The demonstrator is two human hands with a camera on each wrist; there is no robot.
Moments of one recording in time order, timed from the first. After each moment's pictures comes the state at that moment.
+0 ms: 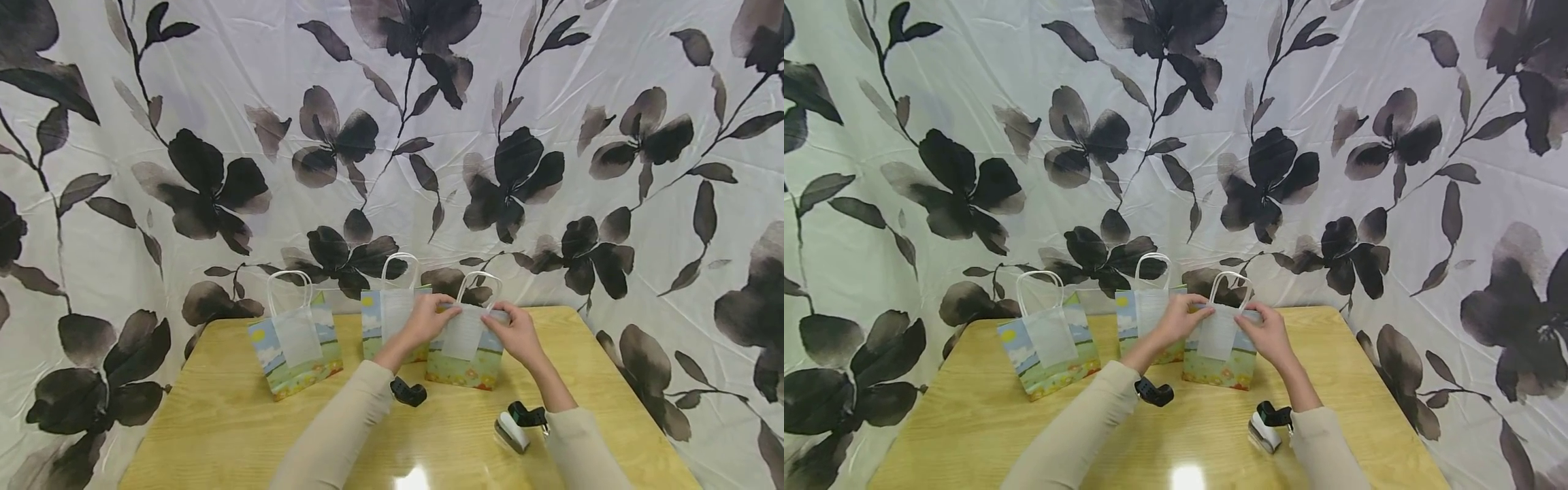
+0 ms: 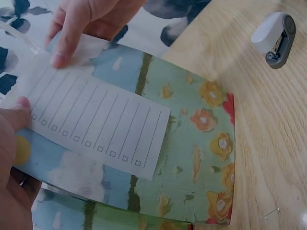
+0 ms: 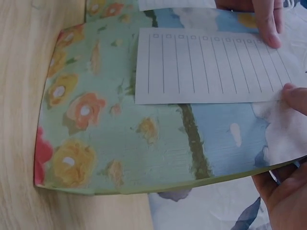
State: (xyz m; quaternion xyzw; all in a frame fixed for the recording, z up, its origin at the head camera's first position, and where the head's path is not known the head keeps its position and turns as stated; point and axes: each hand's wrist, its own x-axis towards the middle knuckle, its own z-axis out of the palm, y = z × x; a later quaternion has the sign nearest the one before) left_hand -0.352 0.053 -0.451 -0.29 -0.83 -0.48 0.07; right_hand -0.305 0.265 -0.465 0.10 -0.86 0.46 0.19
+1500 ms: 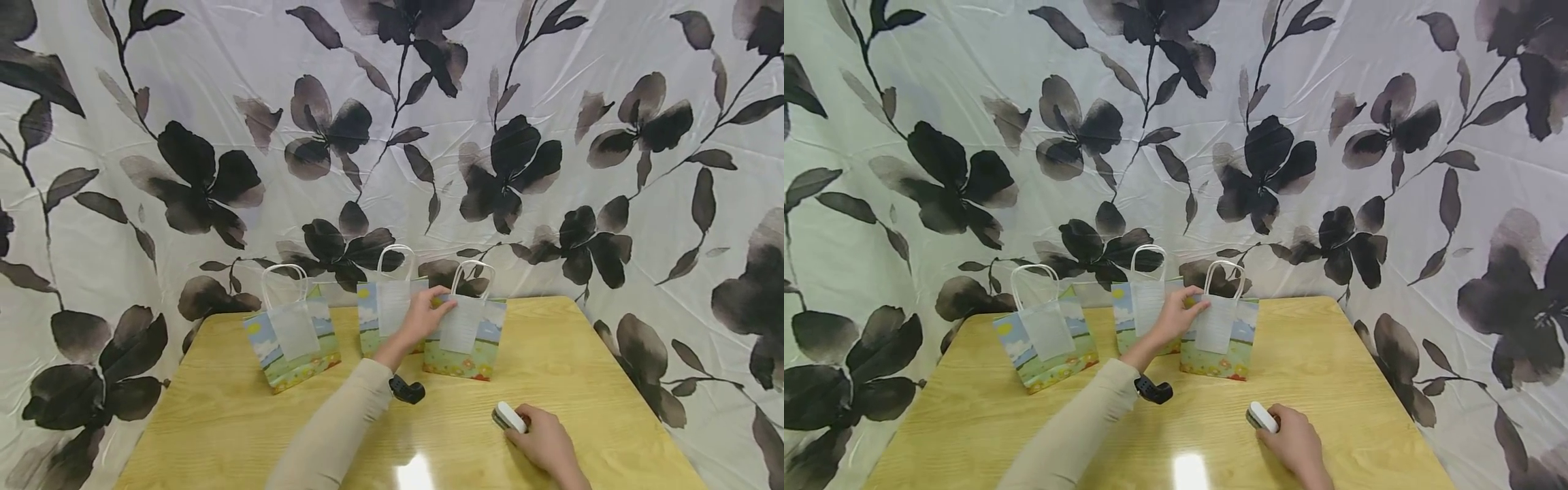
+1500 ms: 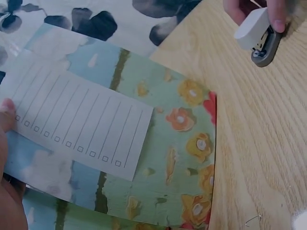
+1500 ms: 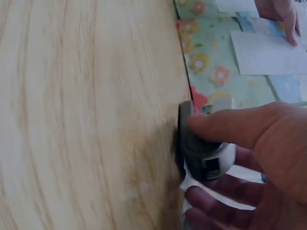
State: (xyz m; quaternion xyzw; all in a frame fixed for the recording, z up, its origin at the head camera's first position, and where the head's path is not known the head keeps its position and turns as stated) left_hand -0.361 0.055 -0.464 -0.29 -0.80 -0.53 0.09; right_hand -0.170 0.285 -0.549 -0.04 -0.95 0.31 -0.01
